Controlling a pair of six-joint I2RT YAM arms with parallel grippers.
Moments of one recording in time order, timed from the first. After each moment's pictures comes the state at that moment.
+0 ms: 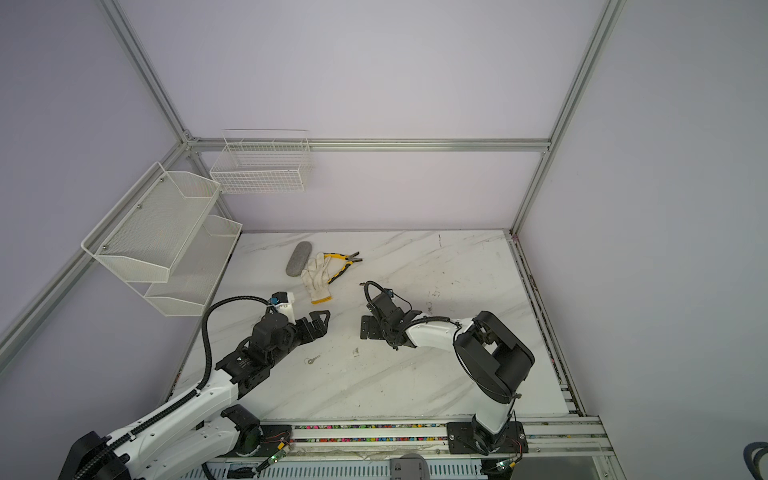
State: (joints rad) left arm -0.53 0.90 0.45 -0.06 -0.14 -0.76; right arm 0.83 1.76 0.96 -0.15 0.06 0.75
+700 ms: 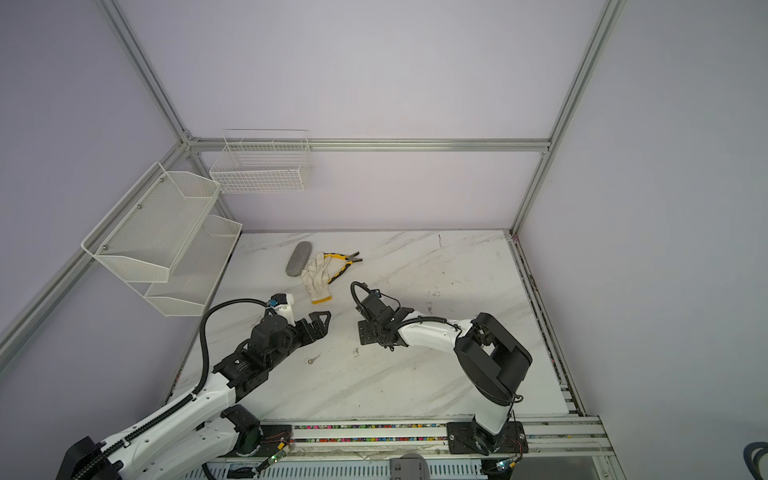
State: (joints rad) left arm -0.57 0.86 0.45 -0.08 -0.13 -0.82; right arm 0.89 1.73 1.03 -0.33 0.12 0.60
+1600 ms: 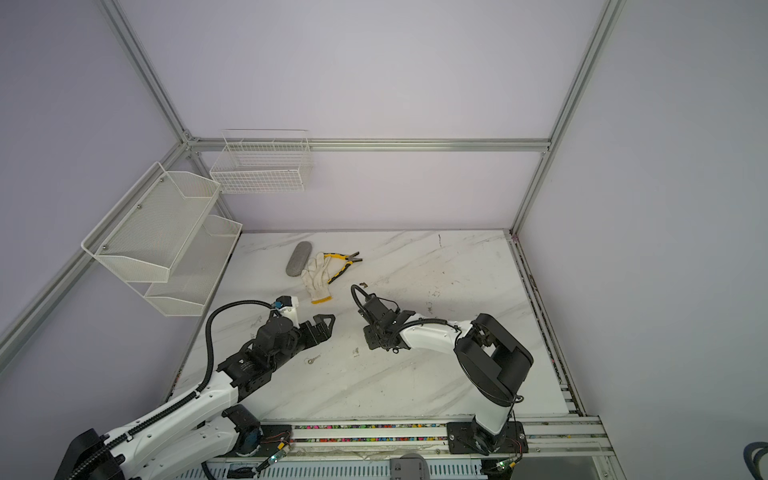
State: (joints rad) left arm -0.61 0.89 0.45 -0.08 -0.14 -0.86; right arm 0.89 1.73 1.00 -0.31 0.14 0.42
